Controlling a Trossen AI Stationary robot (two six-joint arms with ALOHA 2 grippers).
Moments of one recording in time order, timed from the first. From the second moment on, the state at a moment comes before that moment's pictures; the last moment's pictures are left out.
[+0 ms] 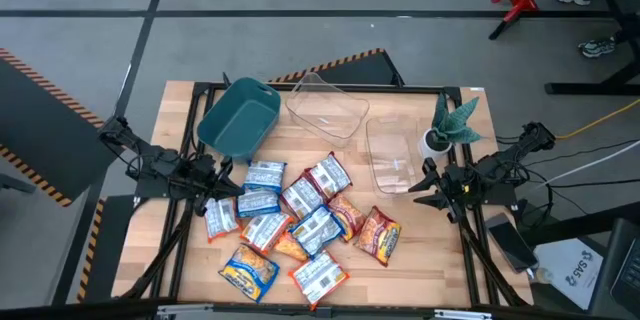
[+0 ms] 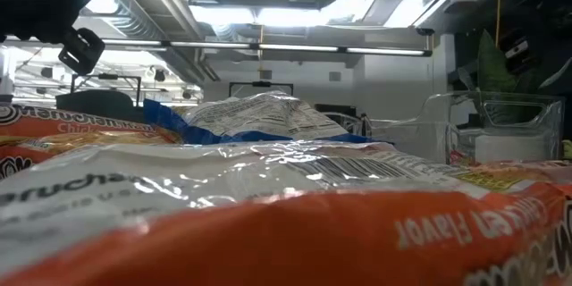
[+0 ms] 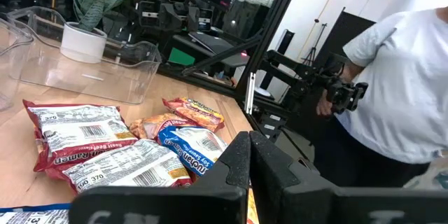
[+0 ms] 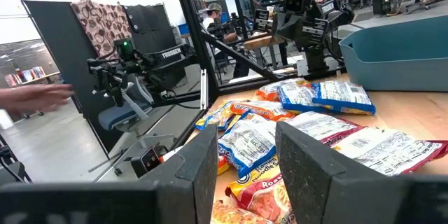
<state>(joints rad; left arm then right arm) -0.52 0.01 0.01 0.07 -0.29 -0.41 0.58 0.01 0.01 0.06 0.30 0.26</state>
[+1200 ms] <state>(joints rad) -0.52 0.01 0.01 0.51 -0.59 -0.28 0.58 0.01 0.01 0.74 1.11 0.26</state>
